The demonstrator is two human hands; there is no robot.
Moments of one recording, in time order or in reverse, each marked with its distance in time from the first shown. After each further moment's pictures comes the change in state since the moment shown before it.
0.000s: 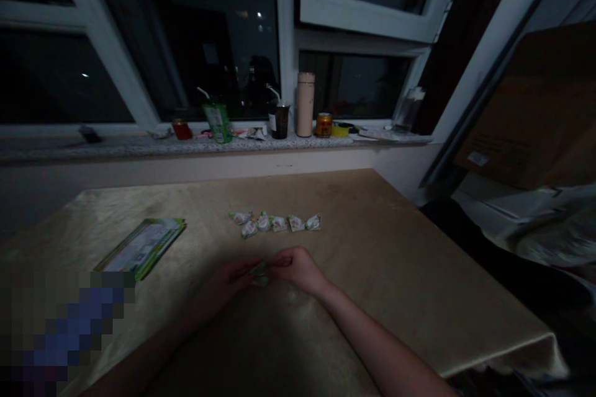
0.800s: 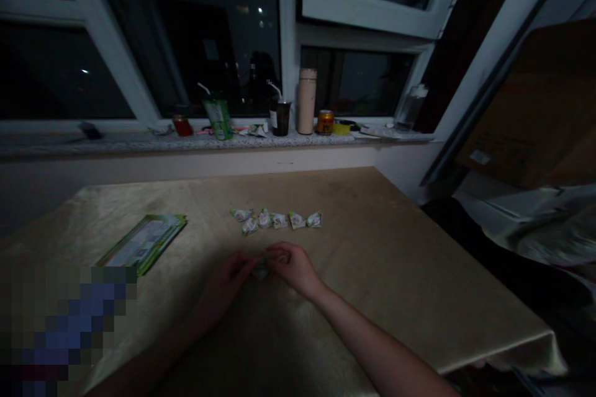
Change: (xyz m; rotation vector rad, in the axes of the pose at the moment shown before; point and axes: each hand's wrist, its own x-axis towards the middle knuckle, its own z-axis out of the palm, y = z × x) left_hand -0.006 0.003 0.015 0.146 0.308 0.108; right_hand 0.002 0.006 0.014 0.144 0.121 -0.014
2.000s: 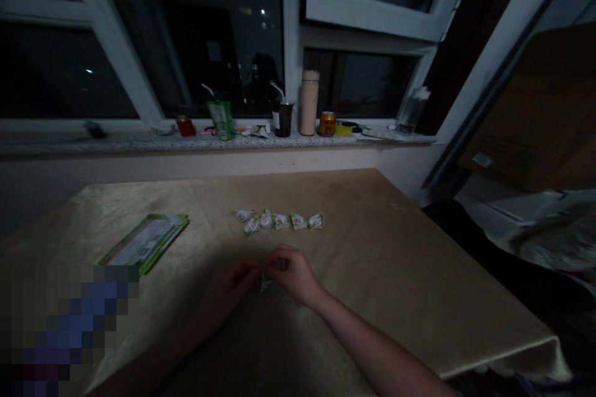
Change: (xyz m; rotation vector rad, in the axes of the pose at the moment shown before) left_hand -0.008 0.004 -0.001 0.157 -0.072 0.048; right_hand -0.010 -0.009 0.004 -0.369 0.044 -0.387
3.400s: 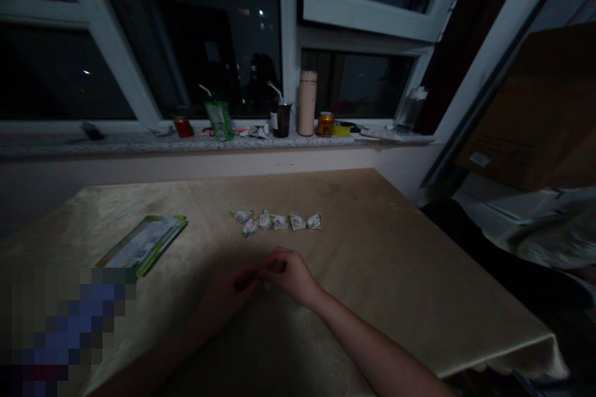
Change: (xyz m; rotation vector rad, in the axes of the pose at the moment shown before) left_hand -0.001 -0.005 0.004 -0.001 -0.095 -0.010; right_hand 0.001 0.003 0.001 0.005 -0.059 0.035
